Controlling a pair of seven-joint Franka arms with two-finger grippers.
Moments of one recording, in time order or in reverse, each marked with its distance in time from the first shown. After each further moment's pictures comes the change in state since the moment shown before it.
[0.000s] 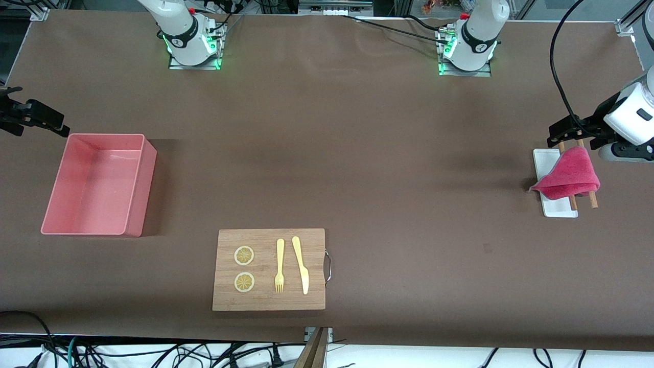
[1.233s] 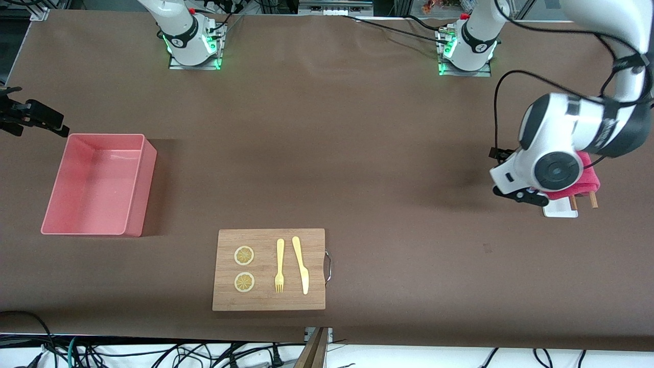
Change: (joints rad) left arm -0.073 0.366 -0.110 -0.031 0.332 -0.107 0.001; right arm 0.000 0.000 0.000 0.001 0.000 0.001 0.000
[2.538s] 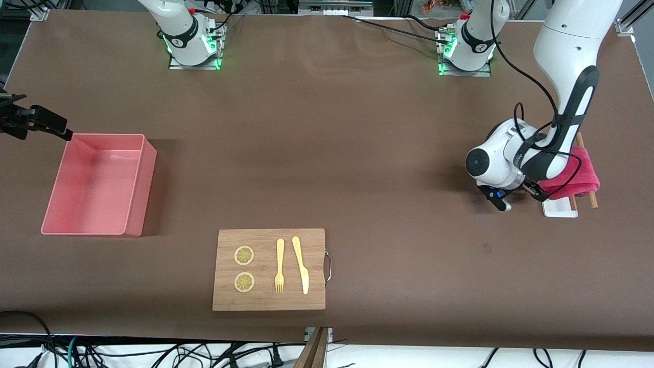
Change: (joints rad) left arm 0.069 0.111 0.004 -0.367 0.782 0.456 0.032; right arm 0.000 0.019 -0.002 0.000 0.000 0.001 0.000
